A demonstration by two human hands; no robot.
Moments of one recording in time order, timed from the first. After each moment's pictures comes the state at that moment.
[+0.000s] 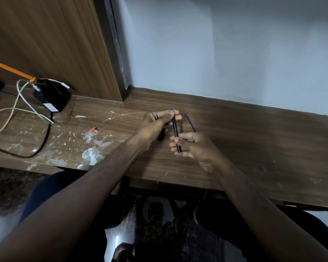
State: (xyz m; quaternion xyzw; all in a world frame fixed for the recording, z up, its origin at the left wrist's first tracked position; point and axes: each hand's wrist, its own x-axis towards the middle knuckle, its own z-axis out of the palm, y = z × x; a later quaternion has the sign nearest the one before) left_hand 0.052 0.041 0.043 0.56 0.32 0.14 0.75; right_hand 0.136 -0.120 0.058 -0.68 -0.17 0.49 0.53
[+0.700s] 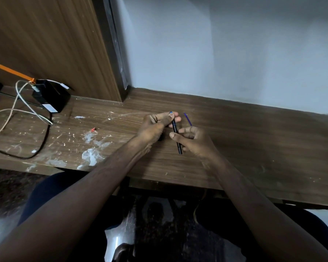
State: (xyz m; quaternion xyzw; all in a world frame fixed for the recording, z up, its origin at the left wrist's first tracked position) left_hand 0.051 0.035 0.039 0.56 0.33 0.15 0.74; right_hand 0.136 -0.113 0.060 -0.78 -0.20 0.37 0.47
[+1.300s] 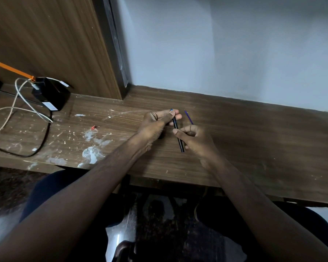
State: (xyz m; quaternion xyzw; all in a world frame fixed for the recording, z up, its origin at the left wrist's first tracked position) left_hand 0.050 0.032 0.047 0.53 0.34 0.15 0.77; right_hand 0.136 -0.110 0.049 -0.78 -0.19 0.34 0.50
